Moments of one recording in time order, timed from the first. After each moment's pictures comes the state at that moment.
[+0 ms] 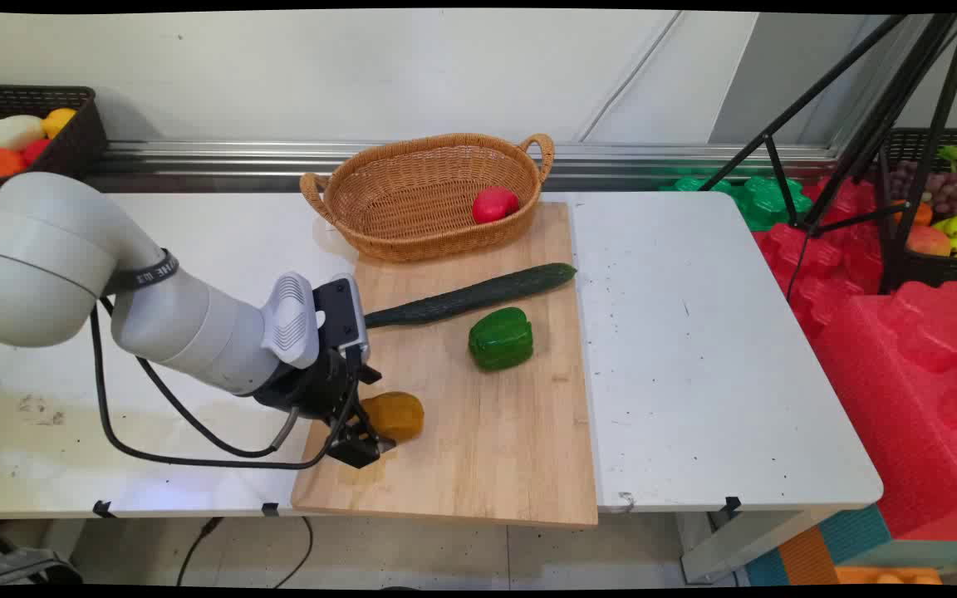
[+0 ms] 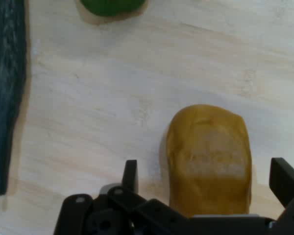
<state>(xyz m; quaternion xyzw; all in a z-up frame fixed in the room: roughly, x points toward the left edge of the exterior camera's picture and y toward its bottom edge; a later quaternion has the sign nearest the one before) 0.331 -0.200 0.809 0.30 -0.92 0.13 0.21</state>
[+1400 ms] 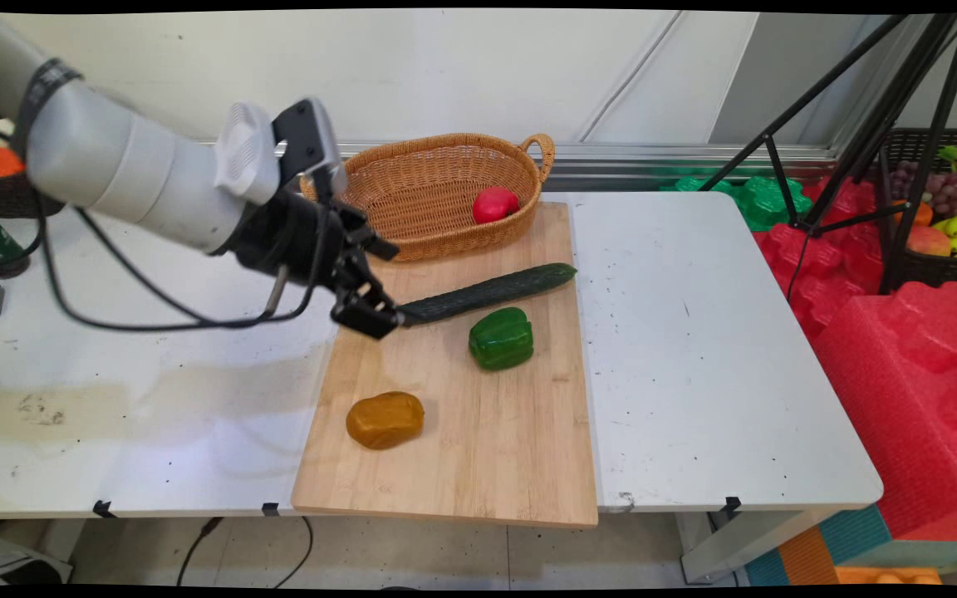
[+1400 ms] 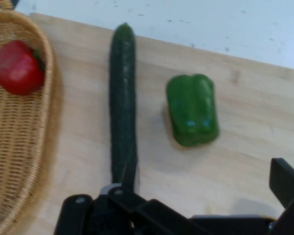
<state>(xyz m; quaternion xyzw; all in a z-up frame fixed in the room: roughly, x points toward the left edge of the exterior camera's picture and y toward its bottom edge) 0.352 -0.238 0.929 0.30 -0.89 0.19 0.30</state>
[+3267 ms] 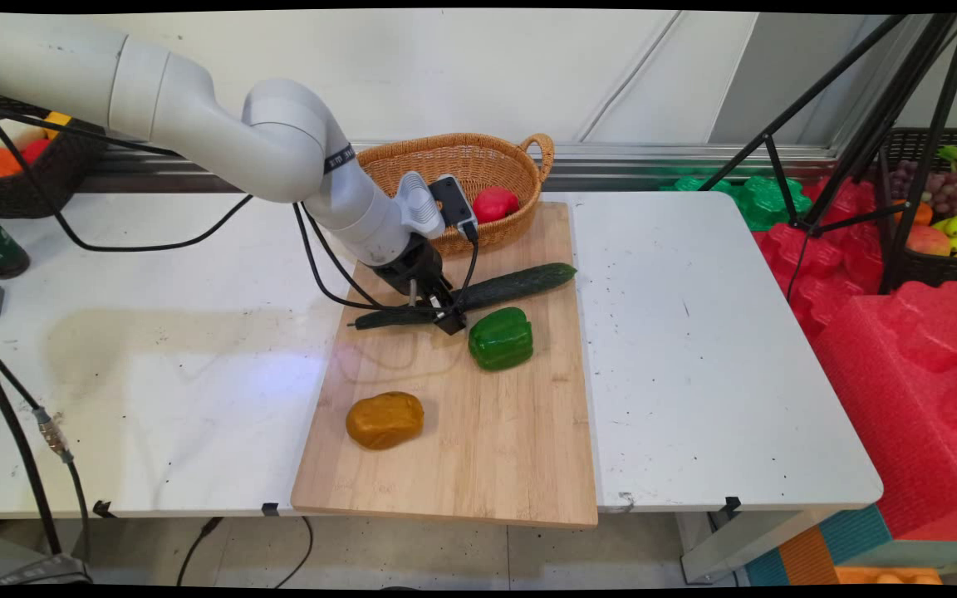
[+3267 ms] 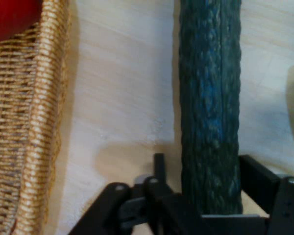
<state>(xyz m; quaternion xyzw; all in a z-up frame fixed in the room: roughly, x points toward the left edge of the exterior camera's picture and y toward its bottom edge) 0.308 -0.400 0.789 0.34 -0.91 0.15 0.18</state>
